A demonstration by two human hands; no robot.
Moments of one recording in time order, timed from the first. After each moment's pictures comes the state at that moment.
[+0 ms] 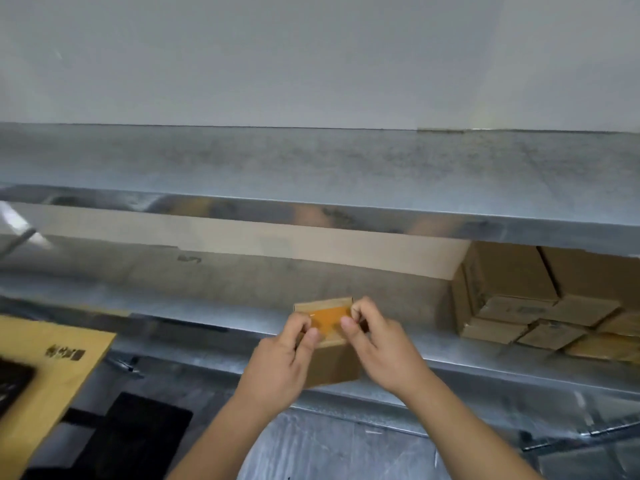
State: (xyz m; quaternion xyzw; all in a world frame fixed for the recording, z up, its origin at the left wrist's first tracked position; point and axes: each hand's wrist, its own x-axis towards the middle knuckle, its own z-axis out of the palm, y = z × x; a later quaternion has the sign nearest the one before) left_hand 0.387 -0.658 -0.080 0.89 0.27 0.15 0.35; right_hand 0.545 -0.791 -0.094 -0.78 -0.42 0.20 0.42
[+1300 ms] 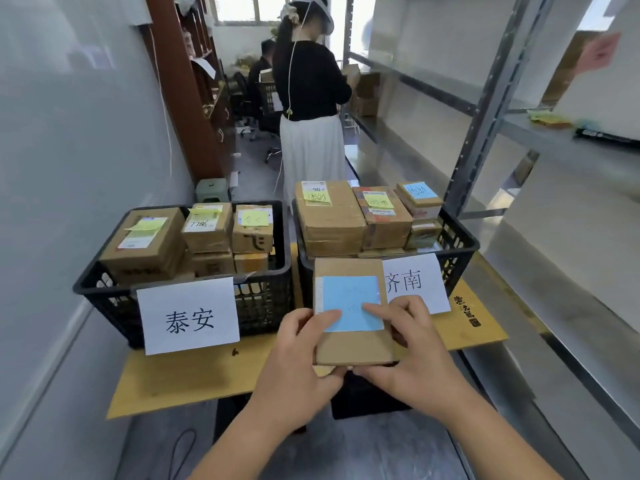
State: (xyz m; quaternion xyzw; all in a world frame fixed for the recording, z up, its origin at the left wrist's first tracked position) left_hand -0.249 -0.653 -0.020 0.62 0.67 0.39 0.13; right_hand -0.058 -0.552 -0.015 -0.33 -0.83 0.31 0.33
